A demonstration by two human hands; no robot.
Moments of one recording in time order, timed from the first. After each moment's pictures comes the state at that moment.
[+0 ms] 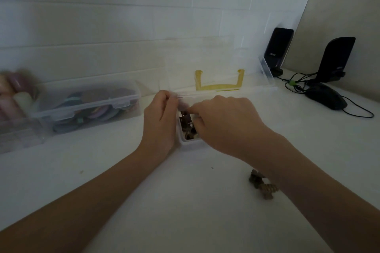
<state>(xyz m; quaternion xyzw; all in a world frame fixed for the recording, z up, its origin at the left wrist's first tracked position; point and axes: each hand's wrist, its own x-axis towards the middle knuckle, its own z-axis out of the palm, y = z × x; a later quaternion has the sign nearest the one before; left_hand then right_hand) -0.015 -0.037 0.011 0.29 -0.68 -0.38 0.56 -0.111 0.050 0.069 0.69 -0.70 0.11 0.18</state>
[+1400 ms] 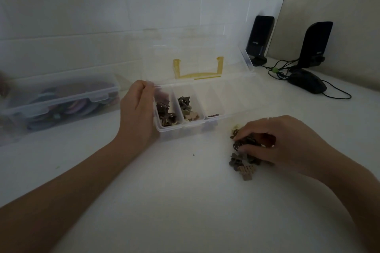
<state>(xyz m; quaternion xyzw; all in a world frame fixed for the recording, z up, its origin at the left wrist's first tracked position) -0.016 -0.039 0.008 0.31 -0.68 -0.38 0.55 -0.202 0.145 0.032 0.68 -0.71 0.18 0.00</state>
